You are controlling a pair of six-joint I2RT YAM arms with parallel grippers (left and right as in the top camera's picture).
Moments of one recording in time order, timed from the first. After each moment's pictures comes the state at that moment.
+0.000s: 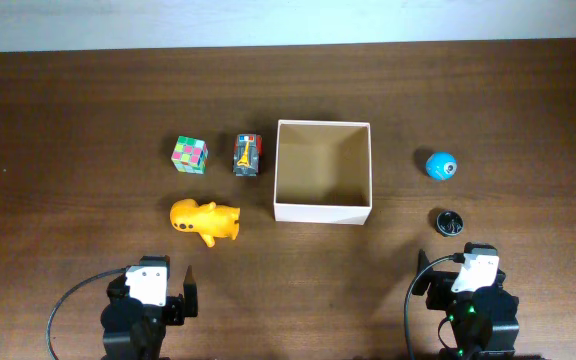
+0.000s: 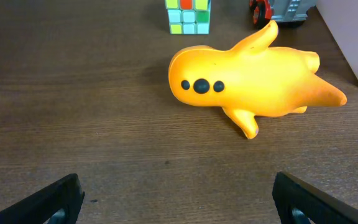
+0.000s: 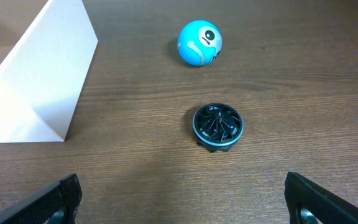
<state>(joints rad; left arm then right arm) 0.05 0.02 0.17 -0.71 0.02 0.09 -0.01 0.01 0.18 -0.67 0.06 0.08</state>
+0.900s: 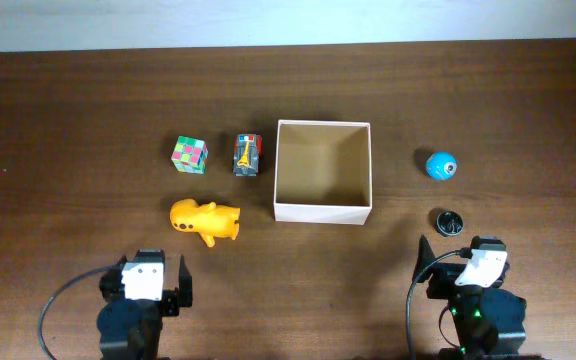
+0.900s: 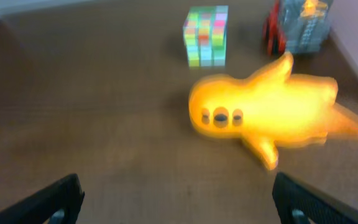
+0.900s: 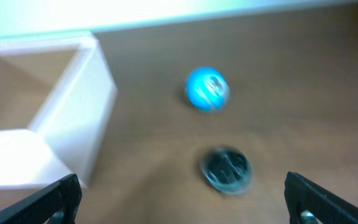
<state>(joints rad) 0.05 0.02 0.16 -0.56 -0.02 0.14 -0.01 0.01 0.18 -0.48 0.00 0.12</state>
